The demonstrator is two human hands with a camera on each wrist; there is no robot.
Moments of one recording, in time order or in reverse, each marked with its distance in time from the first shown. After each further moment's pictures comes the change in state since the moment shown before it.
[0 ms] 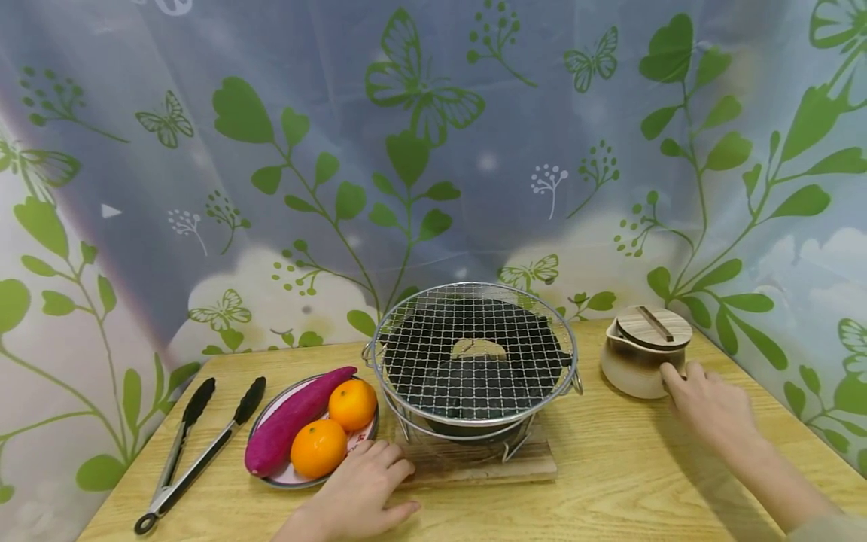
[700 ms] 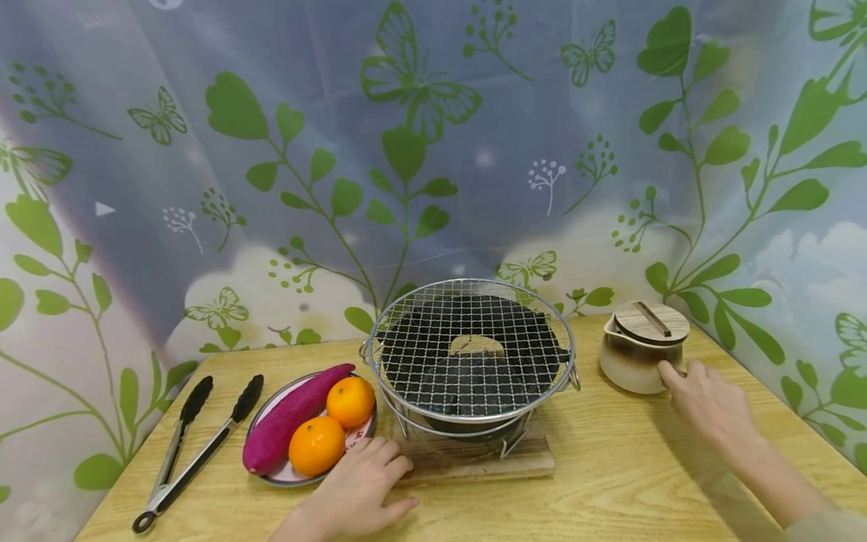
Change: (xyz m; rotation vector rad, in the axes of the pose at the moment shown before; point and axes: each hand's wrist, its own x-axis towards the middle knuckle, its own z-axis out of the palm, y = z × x) left_hand 0.001 0.001 0.001 0.009 0.030 -0.001; right_hand -0.004 0.000 0.001 0.018 -0.001 0.014
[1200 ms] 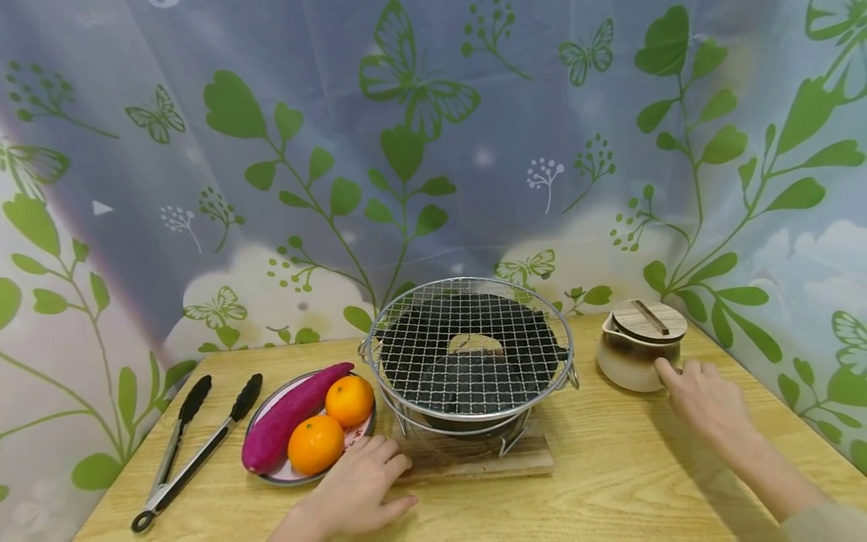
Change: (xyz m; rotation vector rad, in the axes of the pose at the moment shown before) left_hand 0.000 0.000 0.000 -0.011 -0.008 -0.007; right_hand 0.002 -0.001 -0.001 -0.007 -0.016 -0.008
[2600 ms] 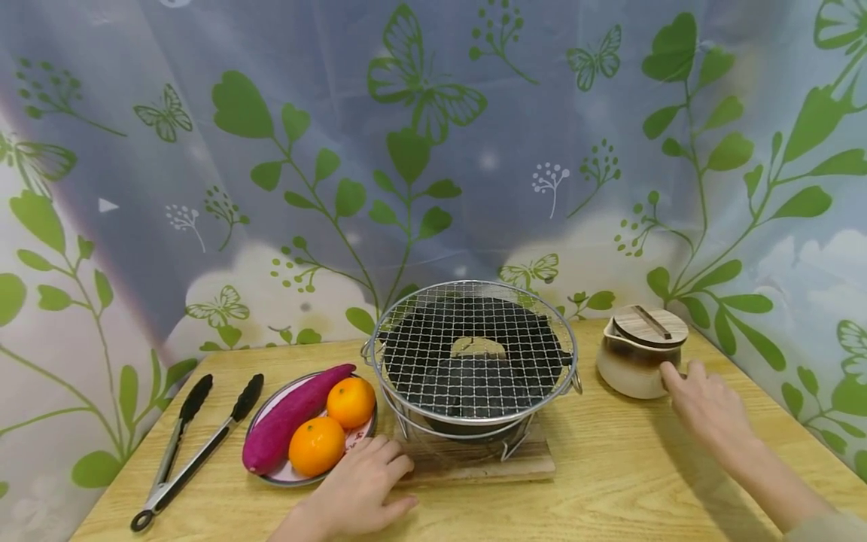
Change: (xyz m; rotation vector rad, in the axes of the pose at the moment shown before) left_hand 0.000 -0.003 0.001 -0.025 -0.003 -0.001; right_hand 0.001 -0.005 -0.002 0.062 0.024 0.012
